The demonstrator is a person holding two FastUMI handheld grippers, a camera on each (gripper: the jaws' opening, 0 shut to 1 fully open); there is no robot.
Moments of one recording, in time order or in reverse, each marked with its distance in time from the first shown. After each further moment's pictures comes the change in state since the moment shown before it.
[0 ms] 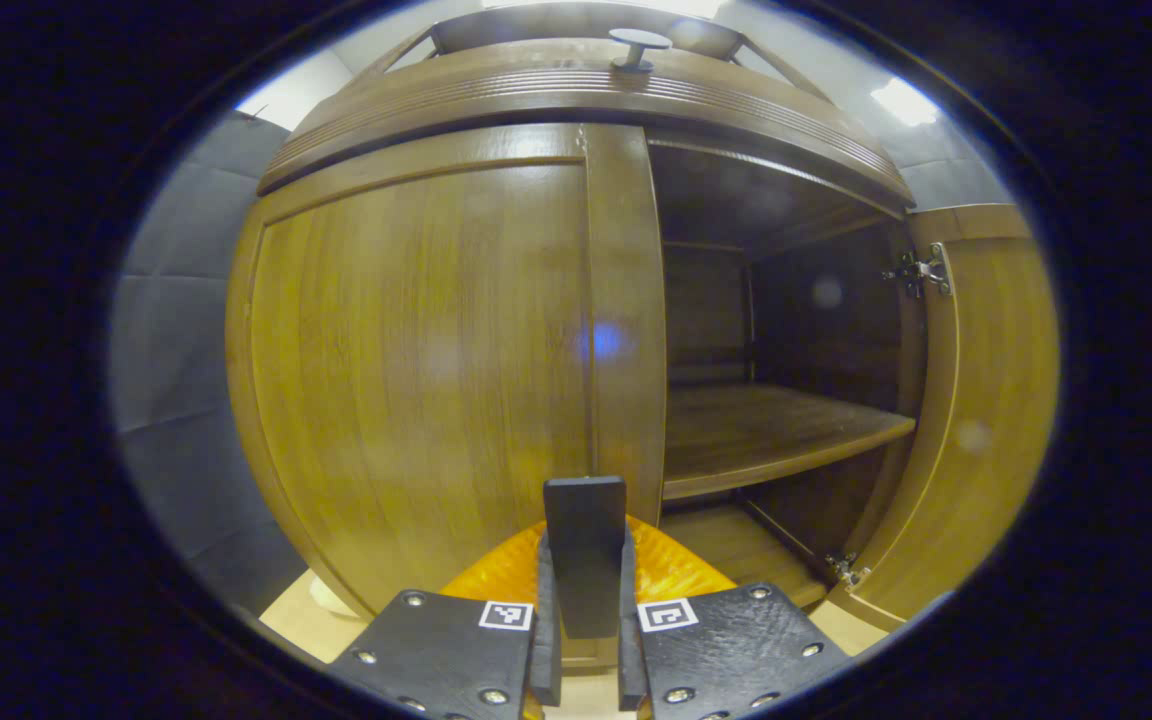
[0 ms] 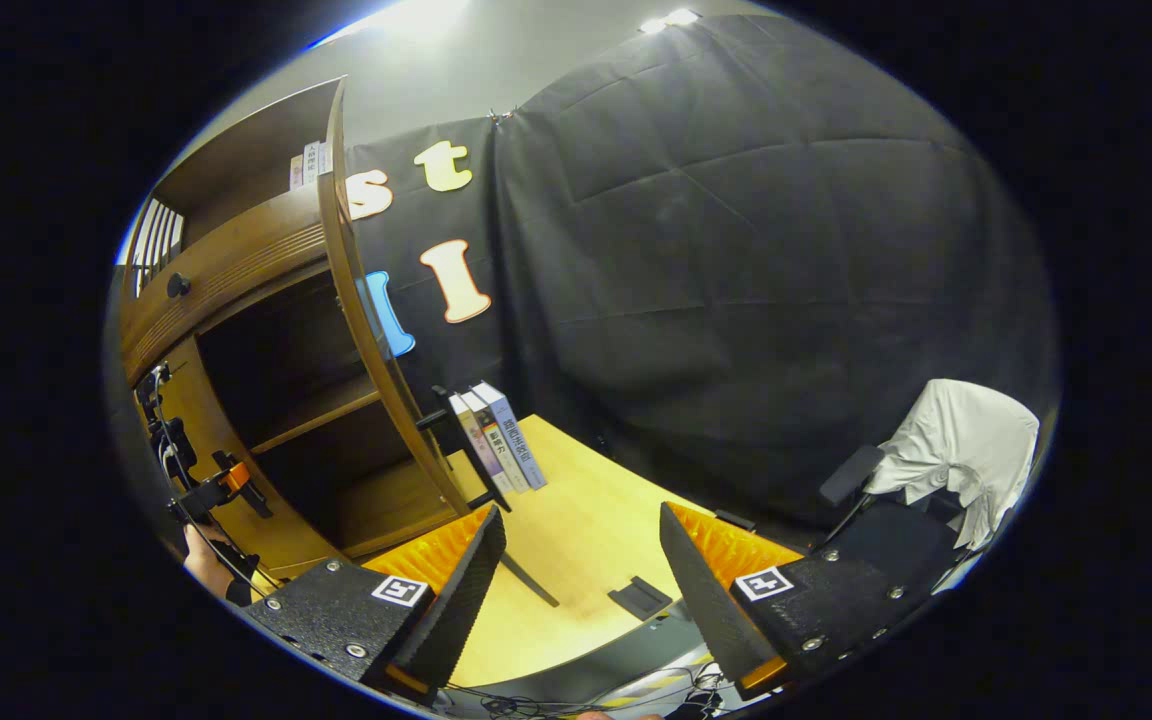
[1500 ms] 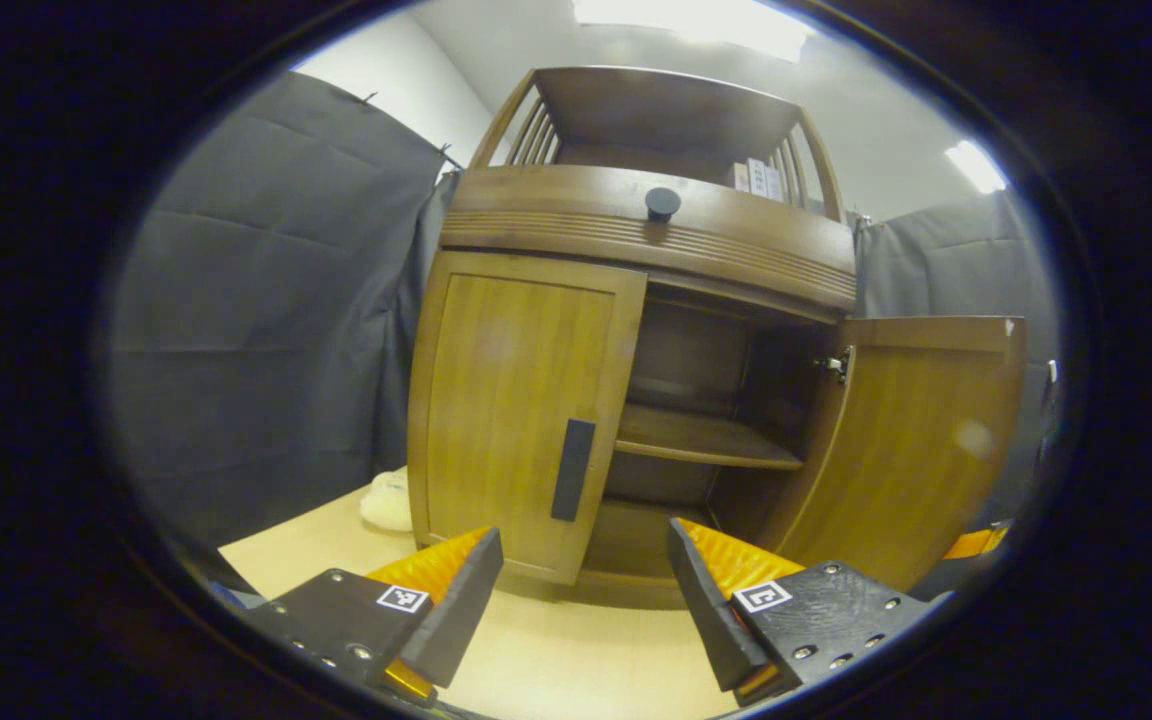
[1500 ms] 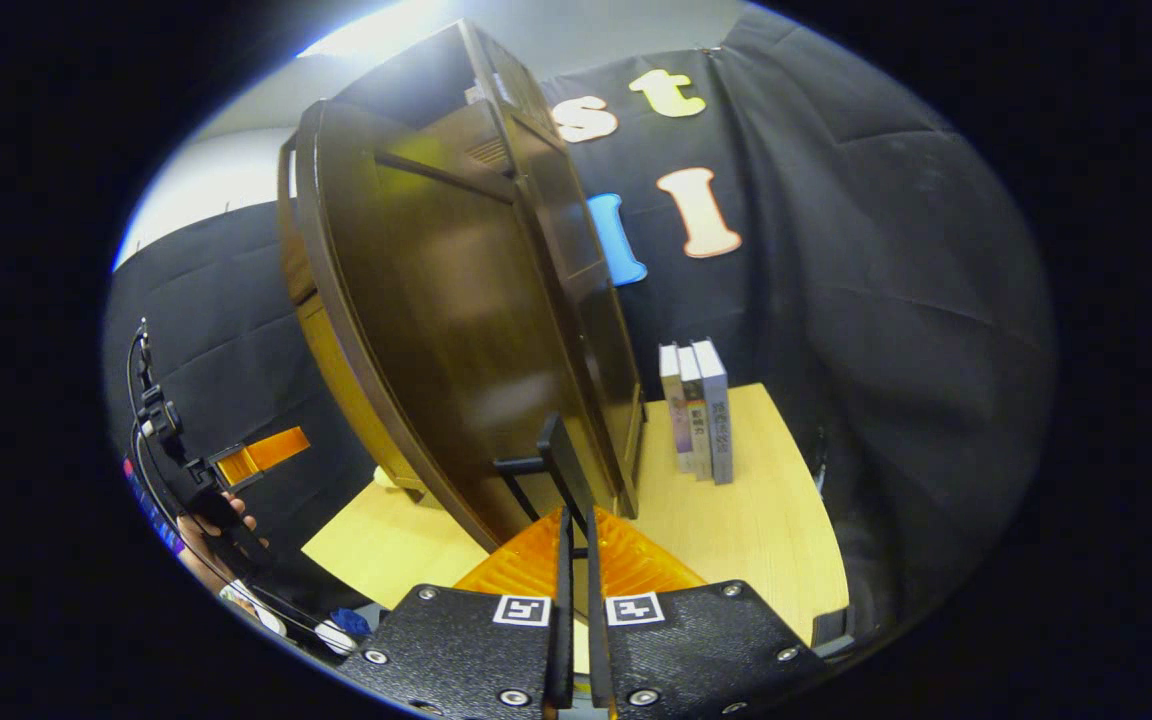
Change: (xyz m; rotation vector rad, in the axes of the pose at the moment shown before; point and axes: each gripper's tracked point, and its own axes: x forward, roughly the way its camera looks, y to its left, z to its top) left arm -0.207 -0.028 0.042 -0.190 -0.014 0.165; right arm 0.090 0.052 0.017 -0.234 0.244 0.651
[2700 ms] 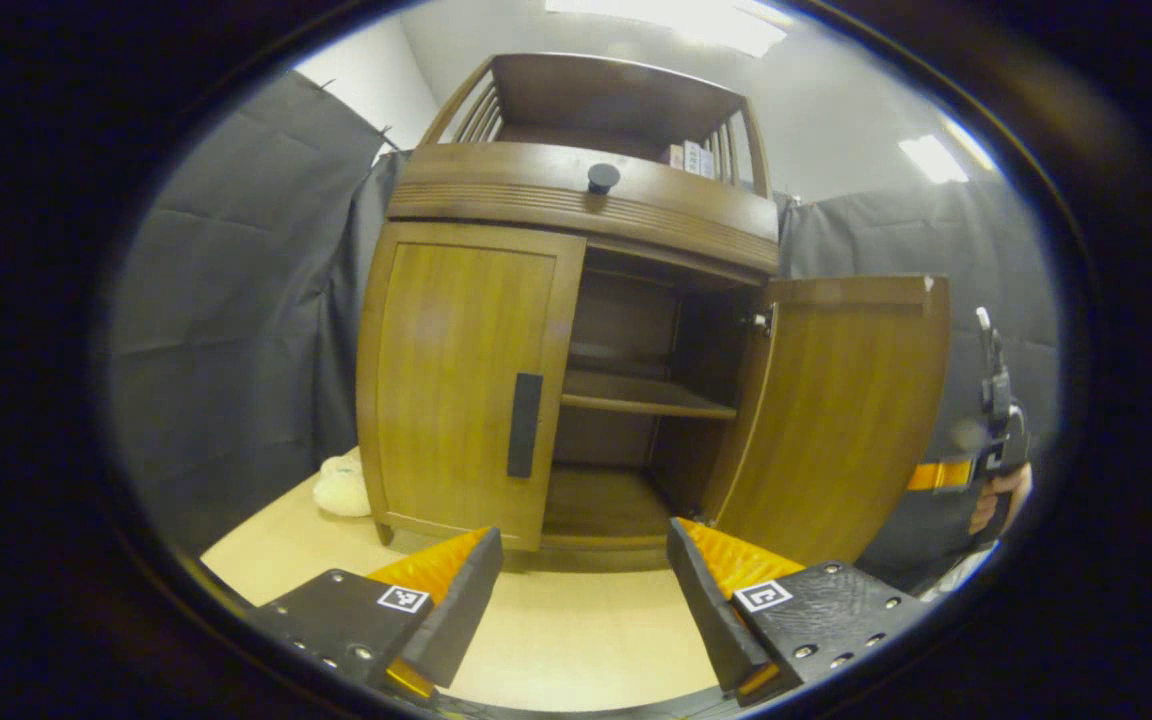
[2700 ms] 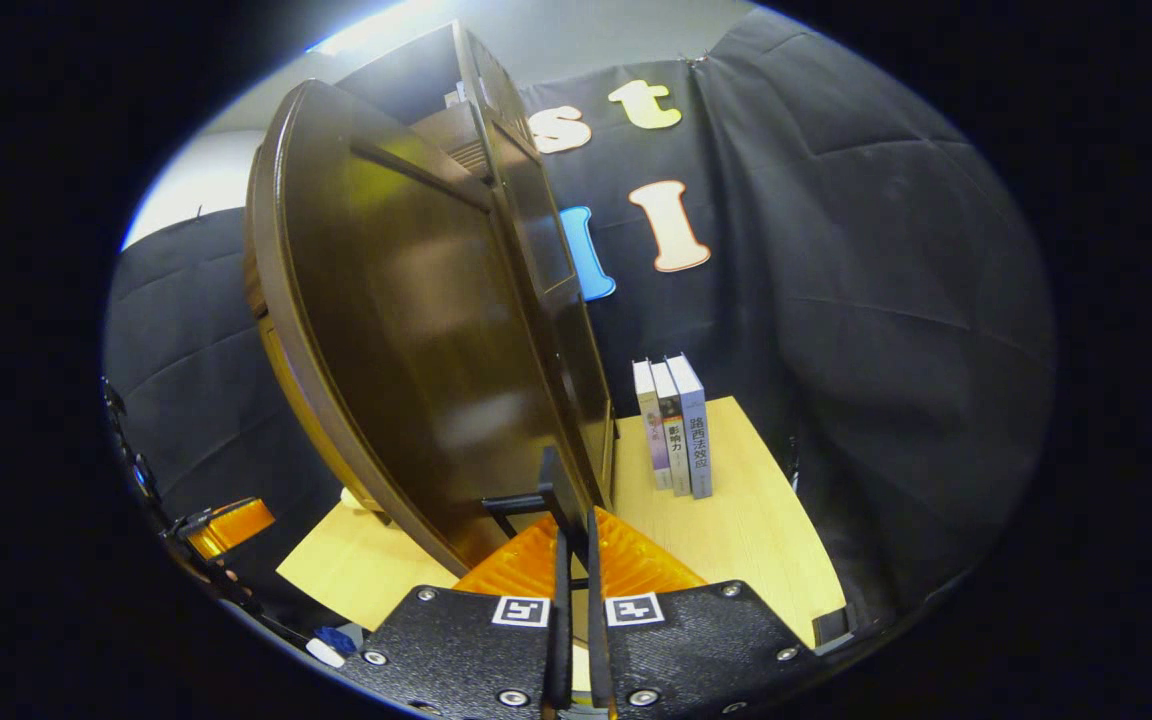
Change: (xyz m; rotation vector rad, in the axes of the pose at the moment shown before) left arm -0.049 -0.033 -0.034 -0.022 0.067 -0.201; right arm 0.029 0.023 0.011 -0.020 -0.027 0.011
